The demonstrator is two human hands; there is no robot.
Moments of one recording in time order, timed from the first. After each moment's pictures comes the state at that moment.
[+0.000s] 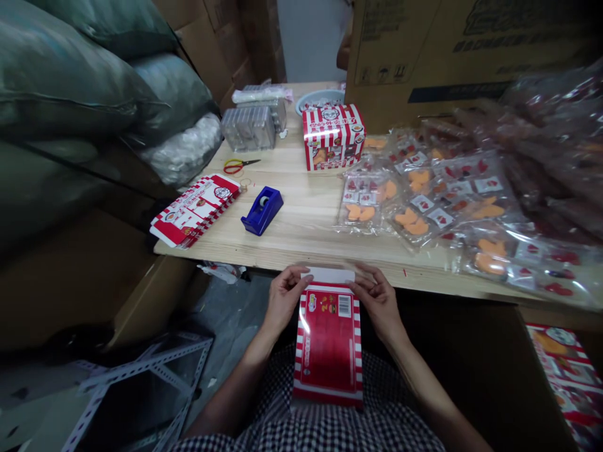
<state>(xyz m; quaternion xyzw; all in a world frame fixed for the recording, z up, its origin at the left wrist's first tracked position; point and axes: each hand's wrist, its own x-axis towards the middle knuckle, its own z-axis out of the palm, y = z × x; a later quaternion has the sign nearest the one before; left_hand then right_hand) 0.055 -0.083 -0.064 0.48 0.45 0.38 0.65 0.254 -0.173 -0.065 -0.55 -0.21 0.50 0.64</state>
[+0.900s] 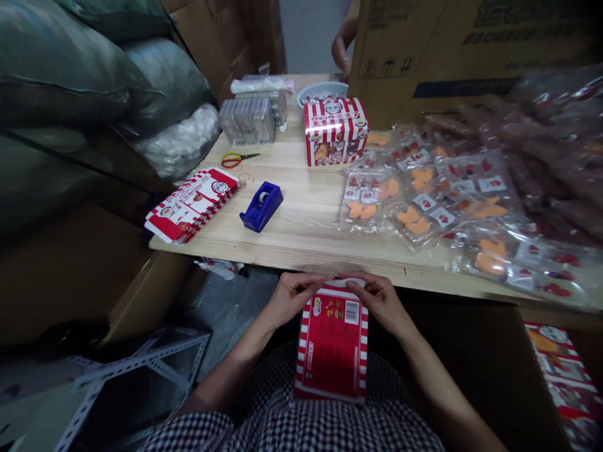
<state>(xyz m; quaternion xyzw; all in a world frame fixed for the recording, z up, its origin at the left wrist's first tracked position) 0.058 -0.074 -0.042 0.68 0.33 0.24 0.61 0.271 -0.165 -0.043 -0.55 -0.35 0.58 0.49</state>
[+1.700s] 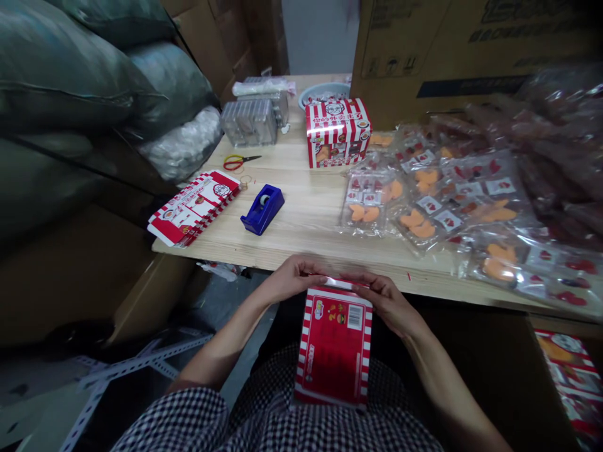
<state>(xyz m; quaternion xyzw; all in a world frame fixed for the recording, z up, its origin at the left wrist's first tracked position) 0.072 -0.025 -0.025 0.60 0.30 0.10 0.73 0.279 -0.155 -0.038 -0.50 -0.26 0.67 0.49</state>
